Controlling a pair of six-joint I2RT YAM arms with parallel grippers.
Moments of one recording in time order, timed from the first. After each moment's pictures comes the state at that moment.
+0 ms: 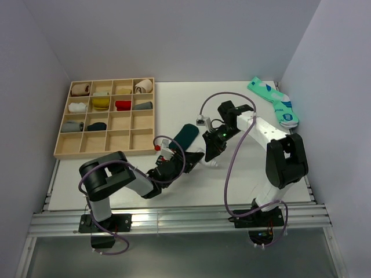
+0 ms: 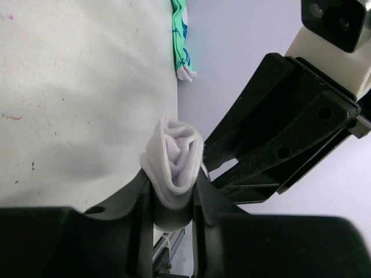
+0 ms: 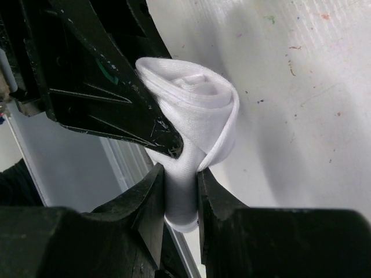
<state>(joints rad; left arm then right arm) -1.08 1.81 0.51 1.21 -0.38 -1.47 0.34 1.69 1.25 -1.07 -0.83 -0.55</state>
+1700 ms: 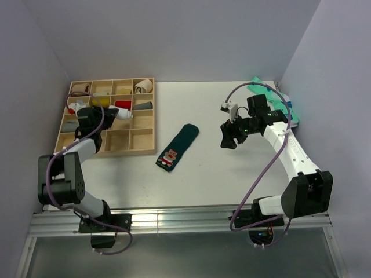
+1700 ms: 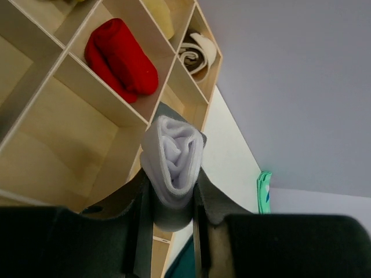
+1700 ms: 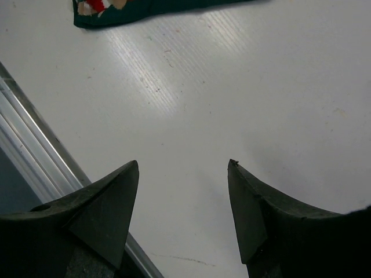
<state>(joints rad) 0.10 1.50 0.73 0.46 0.16 -1.06 0.14 1.34 1.18 -0.93 -0.62 -0.51</state>
